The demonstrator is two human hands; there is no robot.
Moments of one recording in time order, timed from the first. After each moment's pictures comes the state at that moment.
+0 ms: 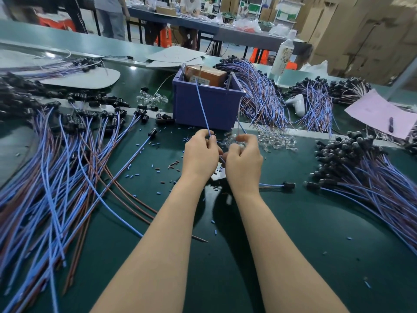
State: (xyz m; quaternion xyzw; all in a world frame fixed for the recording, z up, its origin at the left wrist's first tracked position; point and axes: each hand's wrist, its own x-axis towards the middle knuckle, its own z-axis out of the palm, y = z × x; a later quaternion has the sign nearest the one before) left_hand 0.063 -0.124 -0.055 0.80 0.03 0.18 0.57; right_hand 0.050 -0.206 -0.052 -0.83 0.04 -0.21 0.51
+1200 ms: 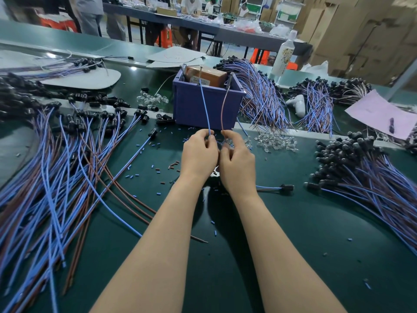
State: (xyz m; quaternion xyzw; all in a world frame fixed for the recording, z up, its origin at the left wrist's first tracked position) left_hand 0.060 -0.122 -0.048 0.81 0.06 0.18 0.55; right_hand 0.046 -0.203 -0.053 -0.86 -0.05 -0.19 0.46
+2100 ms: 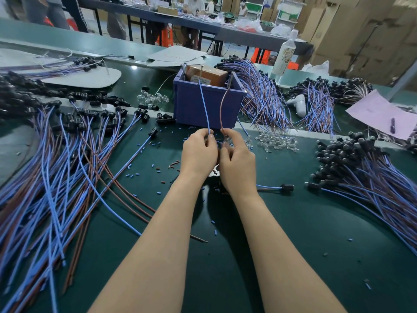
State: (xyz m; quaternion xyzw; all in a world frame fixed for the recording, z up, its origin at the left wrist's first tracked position) left_hand 0.059 -0.122 -0.047 0.81 0.06 0.17 0.56; right_hand 0.046 -0.203 -0.054 -0.87 -0.07 -0.20 0.45
